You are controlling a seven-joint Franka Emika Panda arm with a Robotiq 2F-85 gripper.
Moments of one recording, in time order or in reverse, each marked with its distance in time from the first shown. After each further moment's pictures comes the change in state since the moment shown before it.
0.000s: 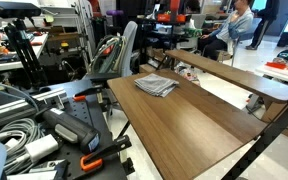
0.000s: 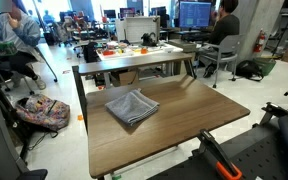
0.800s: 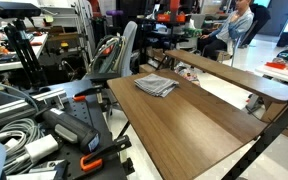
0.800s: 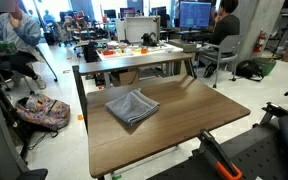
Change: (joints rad) arm 0.186 0.185 0.337 -0.202 0.018 0.445 0.332
